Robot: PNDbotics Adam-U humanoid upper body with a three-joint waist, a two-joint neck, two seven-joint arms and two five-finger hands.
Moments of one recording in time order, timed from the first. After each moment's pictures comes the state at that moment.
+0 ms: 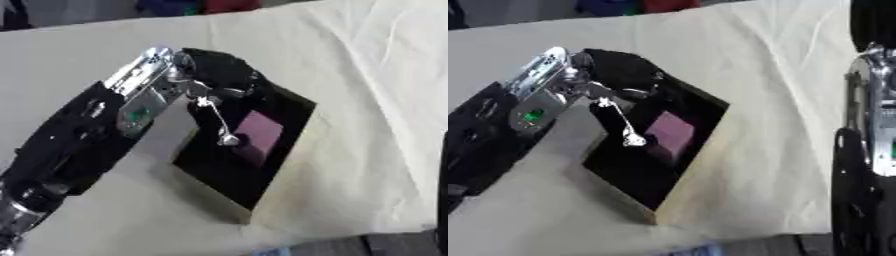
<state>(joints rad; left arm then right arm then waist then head) -0.93 0.38 -0.54 -1.50 -0.77 -0.38 -0.73 -0.67 -0.08 -0.08 -1.91 0.13 -0.13 0.14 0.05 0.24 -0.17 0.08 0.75</state>
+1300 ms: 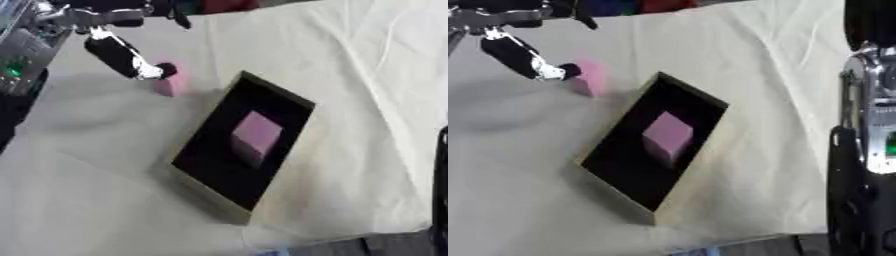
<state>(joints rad) -0.91 0.66 -0.29 -1.48 -0.71 -0.31 -0.63 -0.68 -0.09 -0.09 -1.91 0.13 -0.12 0.14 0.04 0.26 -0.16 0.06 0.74</state>
